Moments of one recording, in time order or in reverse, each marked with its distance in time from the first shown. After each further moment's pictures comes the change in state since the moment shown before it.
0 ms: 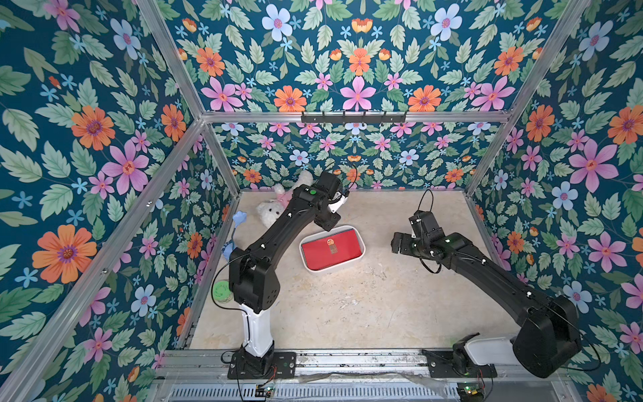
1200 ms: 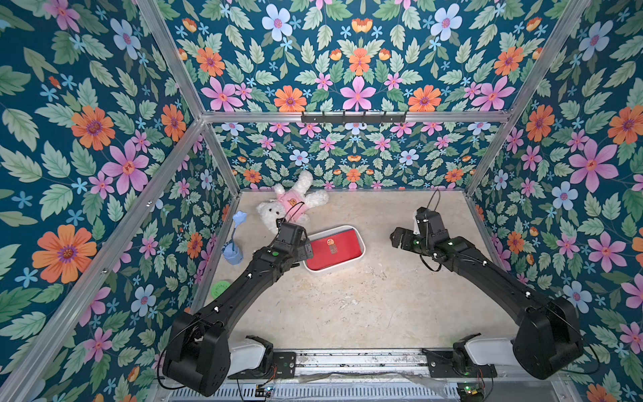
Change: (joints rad) left arm 0.167 -0.565 -0.937 0.537 -0.206 -0.720; right arm -0.076 -0.055 -0.113 0.217 0.011 -0.007
